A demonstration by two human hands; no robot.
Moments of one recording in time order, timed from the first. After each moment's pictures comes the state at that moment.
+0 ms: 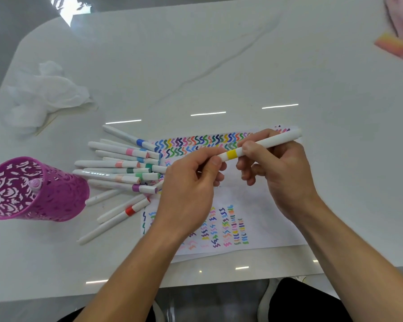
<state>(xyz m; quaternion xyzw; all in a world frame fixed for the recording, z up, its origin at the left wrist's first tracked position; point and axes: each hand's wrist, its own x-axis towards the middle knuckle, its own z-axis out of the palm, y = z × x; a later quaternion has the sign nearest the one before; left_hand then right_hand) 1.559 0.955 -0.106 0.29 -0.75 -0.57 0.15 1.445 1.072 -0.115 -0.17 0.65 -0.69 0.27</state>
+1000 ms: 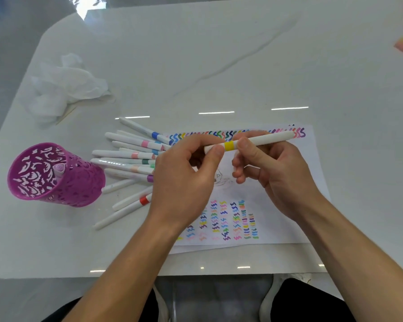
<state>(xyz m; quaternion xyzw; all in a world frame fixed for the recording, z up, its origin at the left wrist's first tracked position) 1.576 0.940 -0.096 0.28 -0.79 -0.49 0.25 1.454 1.061 -0.120 -0.17 0.56 -0.71 0.39</state>
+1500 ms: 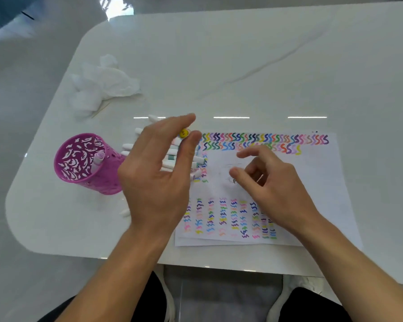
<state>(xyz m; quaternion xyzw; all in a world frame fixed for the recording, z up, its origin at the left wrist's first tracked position) 1.622 0.917 -0.073 0.24 -0.81 -0.27 0.47 1.483 1.054 -0.135 -0.36 0.78 -0.46 0.23</state>
